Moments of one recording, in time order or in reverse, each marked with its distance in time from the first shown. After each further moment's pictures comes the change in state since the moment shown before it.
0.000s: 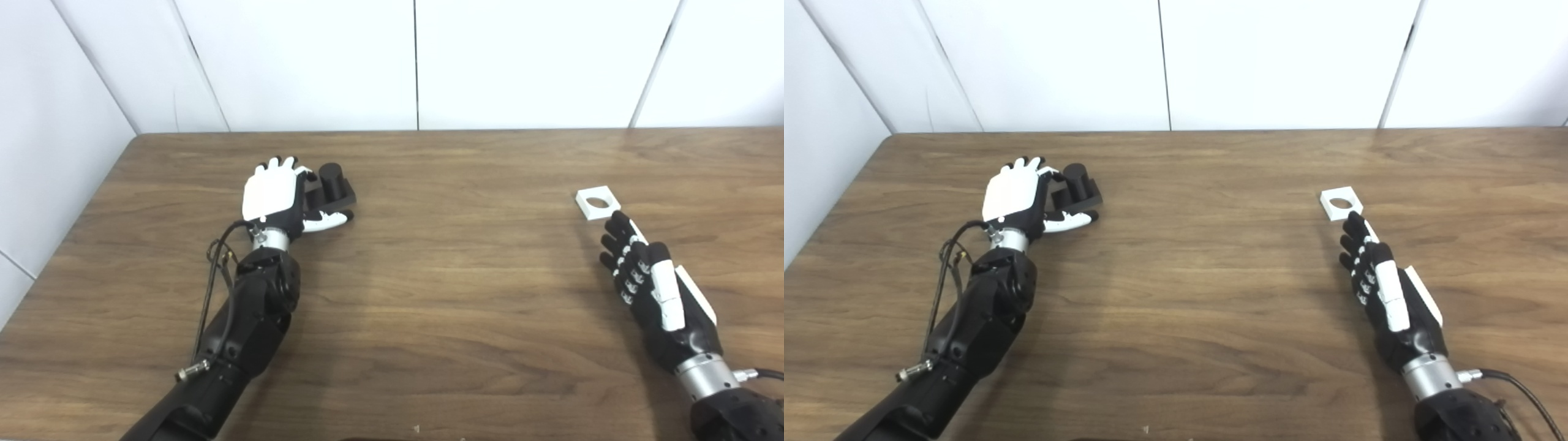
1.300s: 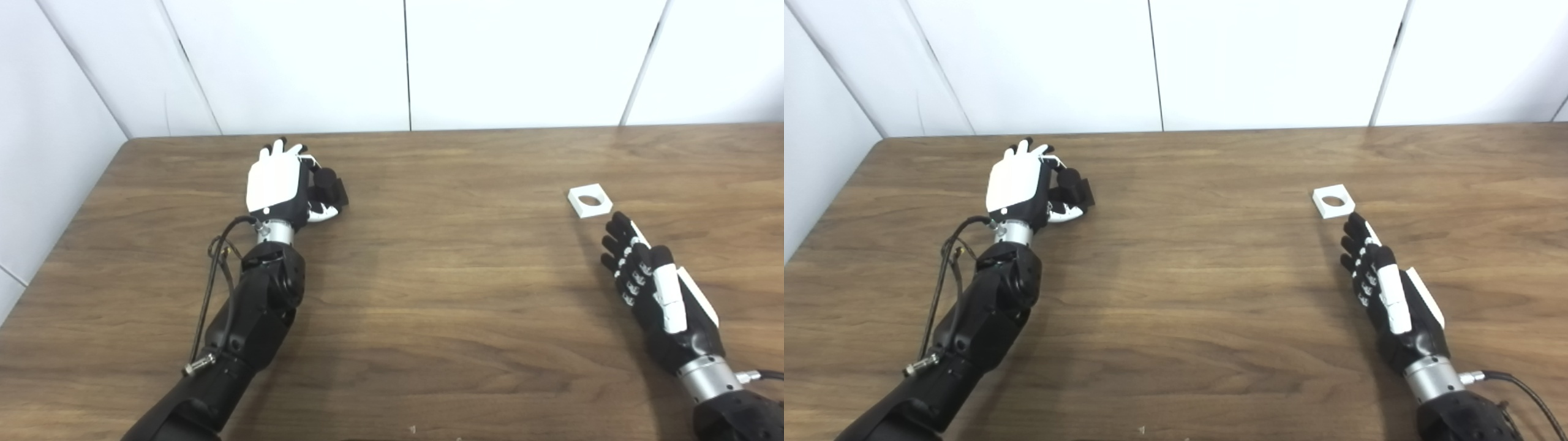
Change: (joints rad) left arm -0.015 -0.018 0.024 0.018 -0.068 -0.071 0.113; right arm 0.005 -0.007 0.001 0.001 0.004 -0.009 0.006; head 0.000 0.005
